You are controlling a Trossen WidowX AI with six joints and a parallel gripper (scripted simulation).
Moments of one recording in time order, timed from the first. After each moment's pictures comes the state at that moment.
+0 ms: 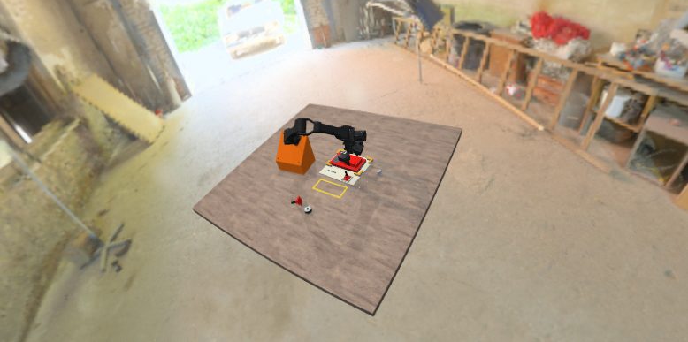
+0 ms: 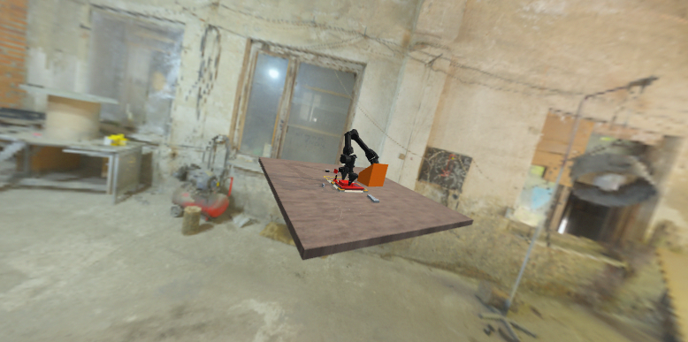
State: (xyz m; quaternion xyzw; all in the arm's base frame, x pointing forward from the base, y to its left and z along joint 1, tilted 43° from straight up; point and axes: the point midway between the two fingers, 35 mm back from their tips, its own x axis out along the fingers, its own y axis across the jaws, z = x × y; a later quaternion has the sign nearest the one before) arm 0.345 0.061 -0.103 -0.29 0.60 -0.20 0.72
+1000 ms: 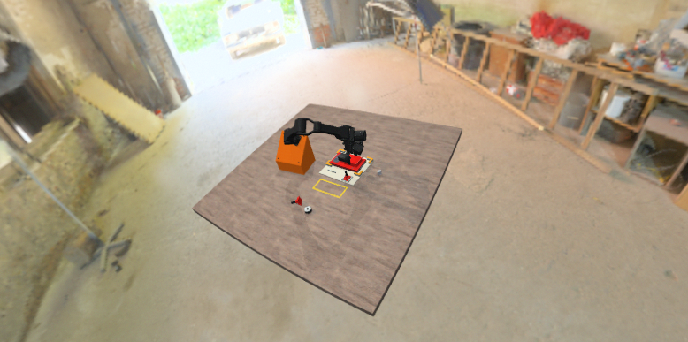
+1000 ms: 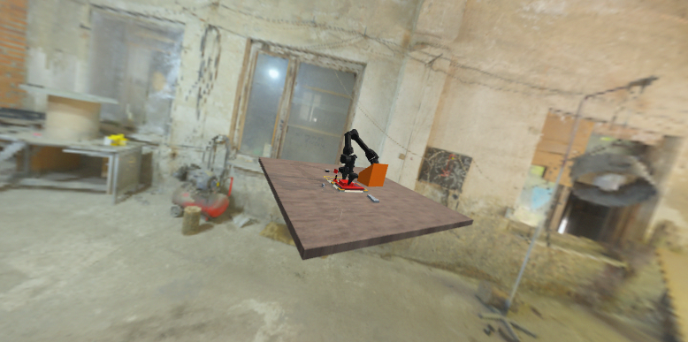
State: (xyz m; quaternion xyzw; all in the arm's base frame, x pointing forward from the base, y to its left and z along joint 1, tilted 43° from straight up) arm 0.344 0.061 -0.103 -0.30 0.60 -0.20 0.72
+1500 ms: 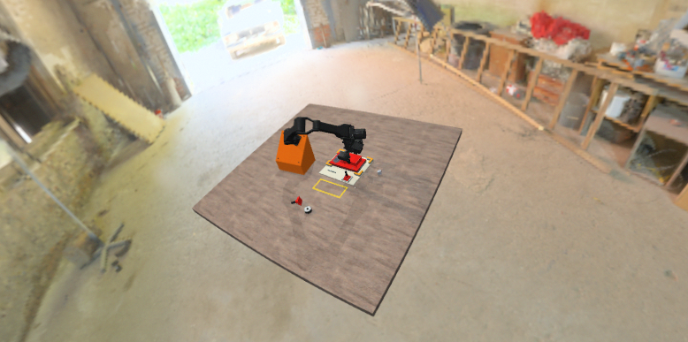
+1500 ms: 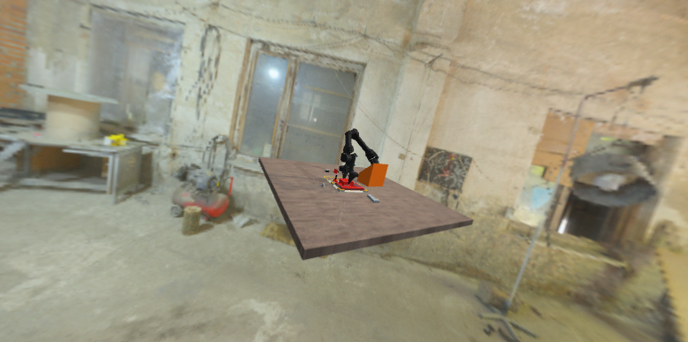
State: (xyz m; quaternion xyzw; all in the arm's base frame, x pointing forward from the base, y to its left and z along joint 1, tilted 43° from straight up) arm 0.342 0.067 -0.096 -0.30 0.60 -0.20 0.72
